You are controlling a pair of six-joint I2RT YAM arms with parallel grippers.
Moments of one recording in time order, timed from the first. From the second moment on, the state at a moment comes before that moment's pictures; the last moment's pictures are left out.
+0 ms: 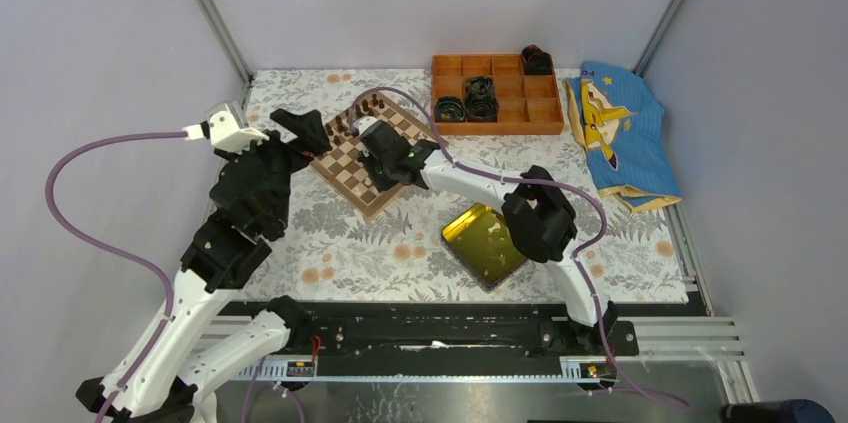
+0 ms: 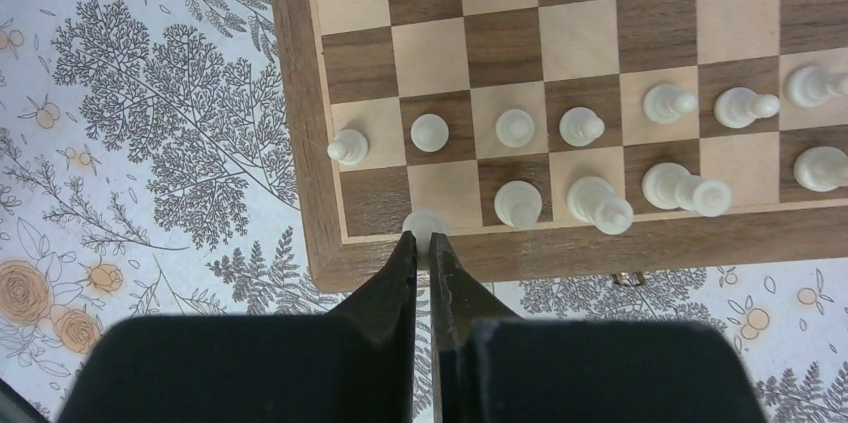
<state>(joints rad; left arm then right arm) -0.60 0.74 1.06 -0.32 -0.71 -0.51 0.93 2.20 1.83 -0.44 0.06 0.20</state>
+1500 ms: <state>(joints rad) -0.60 0.70 1.06 -0.32 -0.71 -0.48 0.95 2.31 1.95 -0.49 0.12 0.17</state>
